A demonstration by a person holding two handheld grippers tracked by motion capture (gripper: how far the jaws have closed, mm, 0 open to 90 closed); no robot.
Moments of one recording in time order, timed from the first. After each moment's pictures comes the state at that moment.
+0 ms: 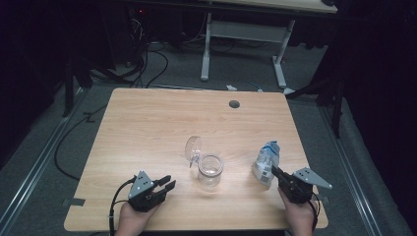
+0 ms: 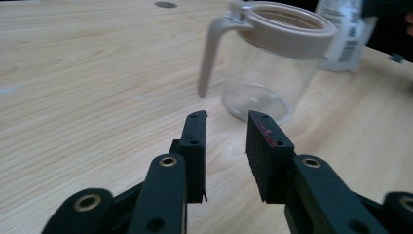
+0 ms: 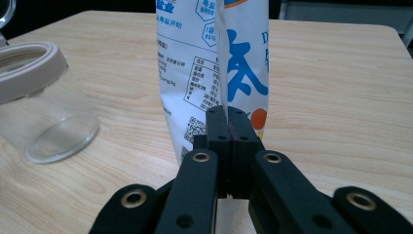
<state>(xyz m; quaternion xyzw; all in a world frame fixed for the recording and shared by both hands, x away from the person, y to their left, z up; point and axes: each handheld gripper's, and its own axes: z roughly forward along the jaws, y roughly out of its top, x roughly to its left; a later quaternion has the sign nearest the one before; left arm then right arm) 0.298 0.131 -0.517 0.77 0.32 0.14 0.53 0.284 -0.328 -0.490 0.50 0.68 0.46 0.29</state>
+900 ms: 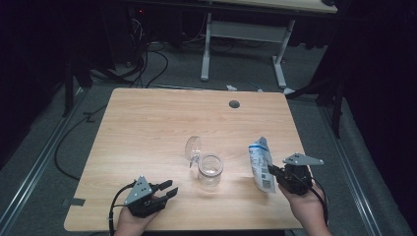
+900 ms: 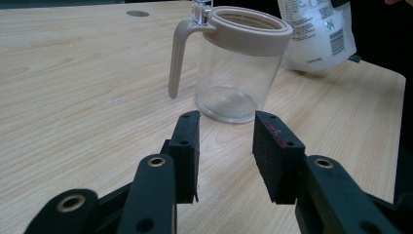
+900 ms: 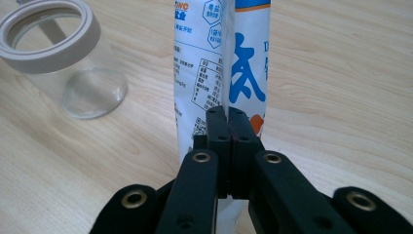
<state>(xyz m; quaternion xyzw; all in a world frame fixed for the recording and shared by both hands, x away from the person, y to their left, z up) 0.290 0.138 -0.521 0.76 0.30 0.12 0.56 0.299 -0.305 -0.428 0.49 0.78 0.33 0.21</state>
